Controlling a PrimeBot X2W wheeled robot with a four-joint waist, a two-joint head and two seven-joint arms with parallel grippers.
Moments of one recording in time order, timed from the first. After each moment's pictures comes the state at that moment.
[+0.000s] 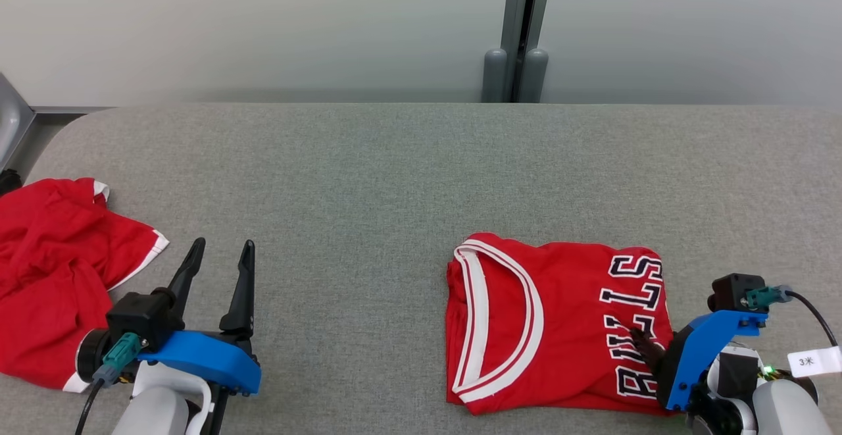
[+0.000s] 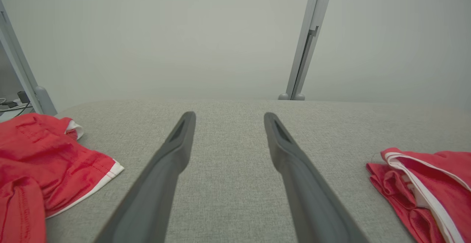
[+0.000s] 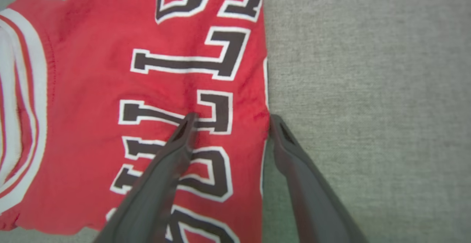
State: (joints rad) left arm -0.23 0.25 -0.24 0.45 -0.39 -0.12 -0.26; right arm -0.23 -0.08 -0.13 0.44 0.27 0.13 0.52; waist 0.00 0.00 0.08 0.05
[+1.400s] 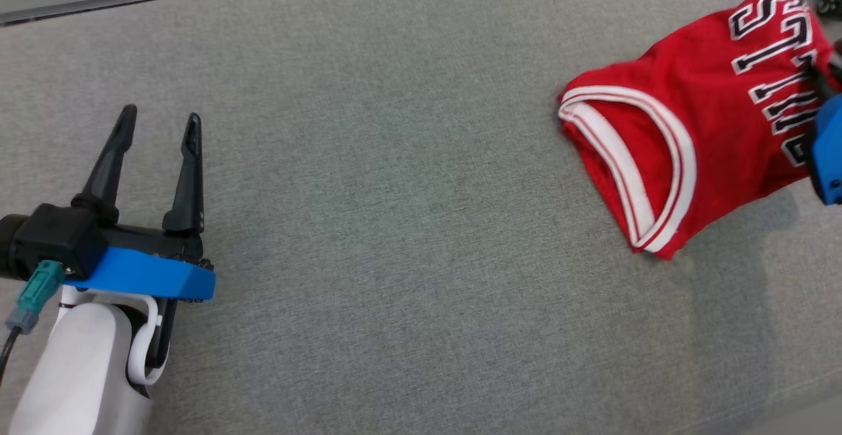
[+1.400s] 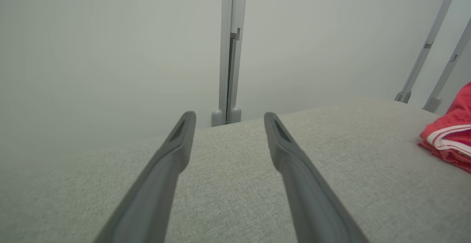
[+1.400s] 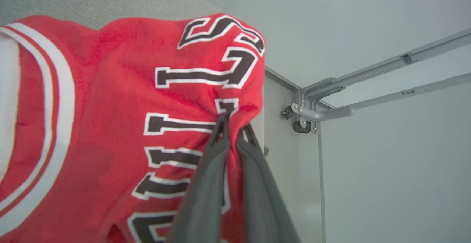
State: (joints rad) left arm -0.36 0.34 -0.19 0.20 -0.33 -0.10 -0.24; right arm -0.74 -0.65 0.33 0.42 0.20 0.13 0.40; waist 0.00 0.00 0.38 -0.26
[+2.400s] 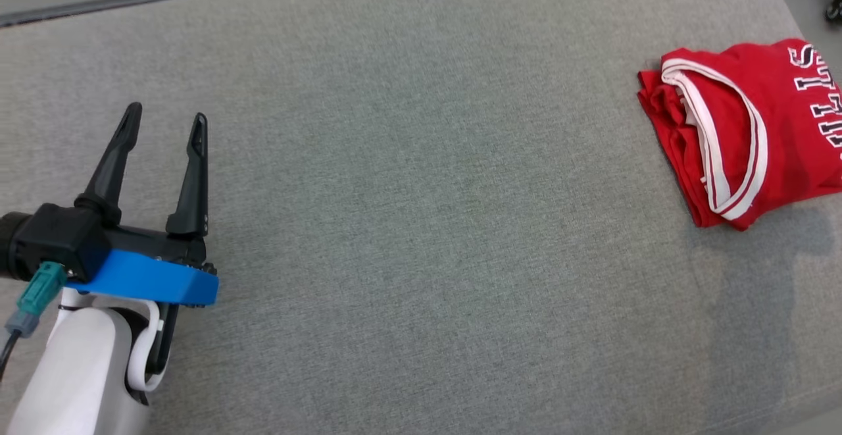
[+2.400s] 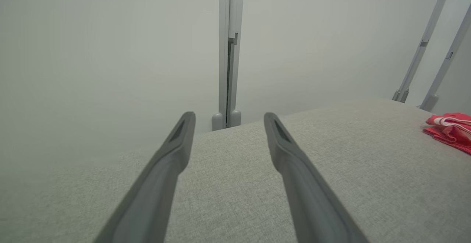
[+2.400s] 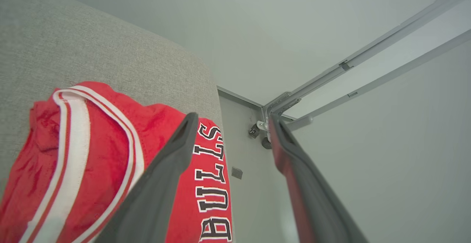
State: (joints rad) left arm -0.35 0.37 -0.21 0.12 -0.34 -0.08 -0.19; right arm -0.72 -0.51 -0.03 0.56 -0.13 0.13 0.11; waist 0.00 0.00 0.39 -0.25
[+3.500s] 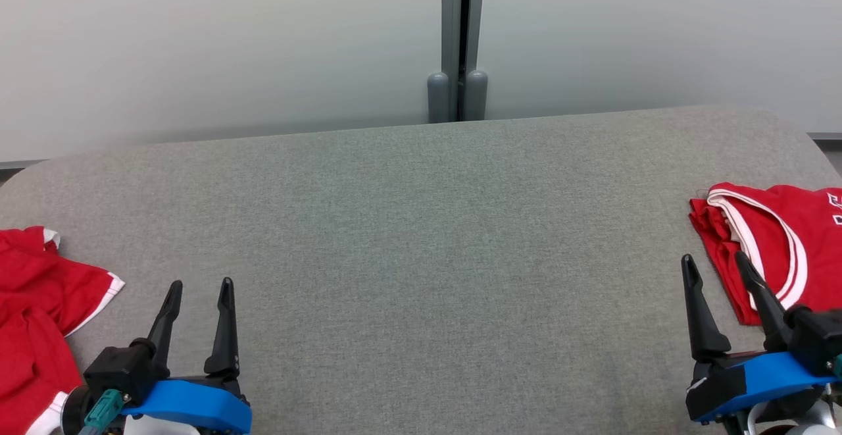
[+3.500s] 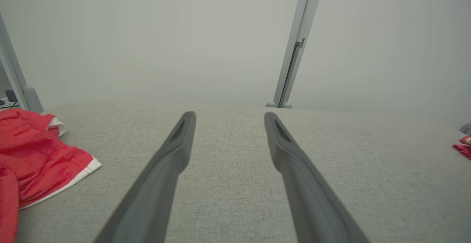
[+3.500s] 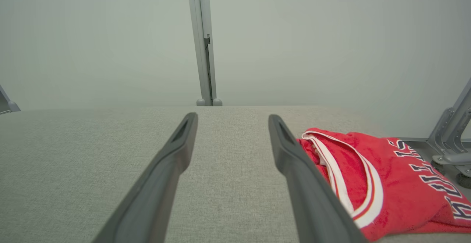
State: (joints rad) left arm -0.06 0.22 -0.14 0.30 -0.38 -0.07 -0.26; right arm -0.01 -0.09 -0.10 0.01 0.13 0.13 -0.03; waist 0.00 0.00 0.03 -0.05
